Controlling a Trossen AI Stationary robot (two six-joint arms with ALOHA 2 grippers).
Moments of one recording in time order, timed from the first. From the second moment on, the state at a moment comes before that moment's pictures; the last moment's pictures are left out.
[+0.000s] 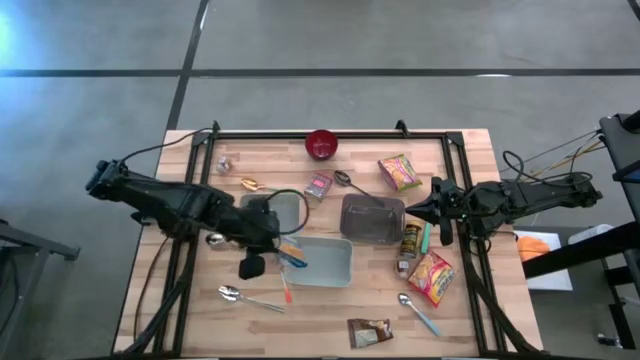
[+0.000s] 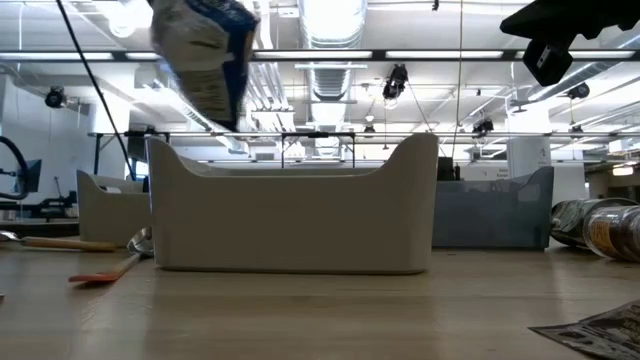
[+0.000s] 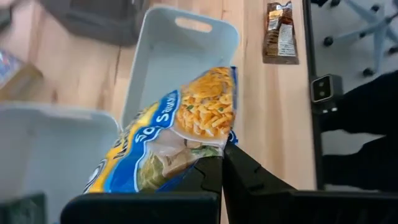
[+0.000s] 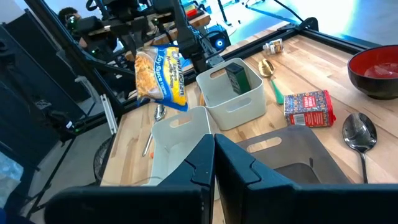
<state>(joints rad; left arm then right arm) -0.29 1.36 1.33 -0.95 -0.01 -0.37 0.22 0.44 0.49 -0.27 0.23 0.52</state>
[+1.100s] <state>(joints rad) -0.27 1.62 1.46 -1.00 -0.16 0.00 0.22 0.44 0.49 -0.27 0.23 0.52</state>
